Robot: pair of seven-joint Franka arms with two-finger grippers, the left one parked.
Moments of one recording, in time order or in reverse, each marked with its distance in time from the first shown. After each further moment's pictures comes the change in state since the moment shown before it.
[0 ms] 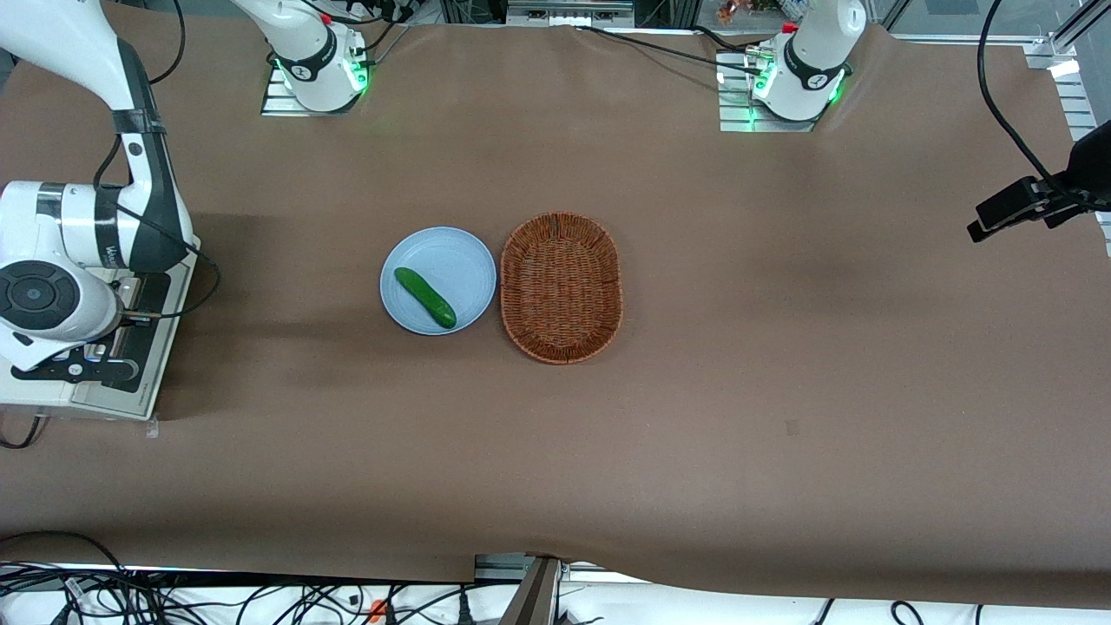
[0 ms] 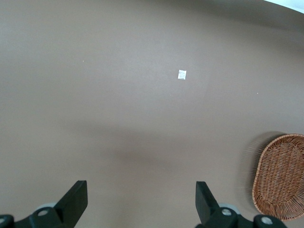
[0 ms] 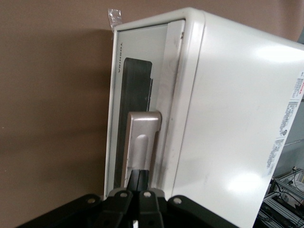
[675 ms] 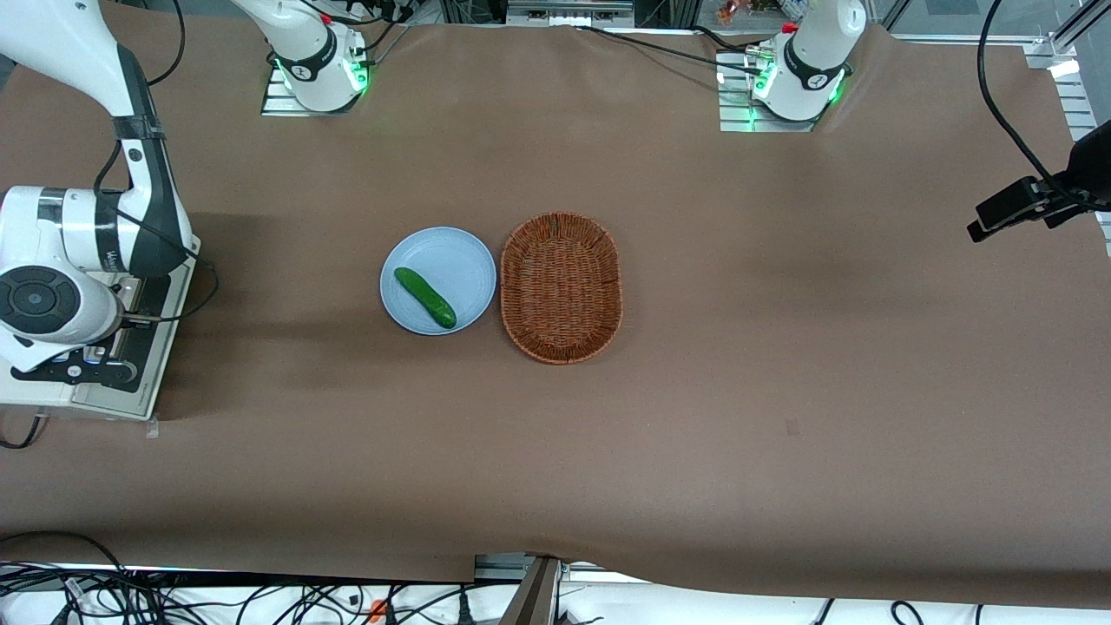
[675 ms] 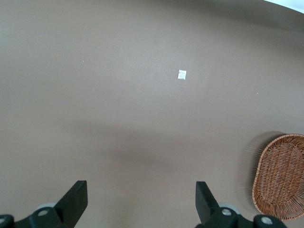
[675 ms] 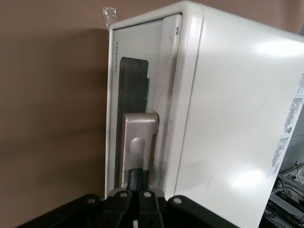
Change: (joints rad) arm 0.000 0.010 0.001 0.002 0.000 0.003 0.038
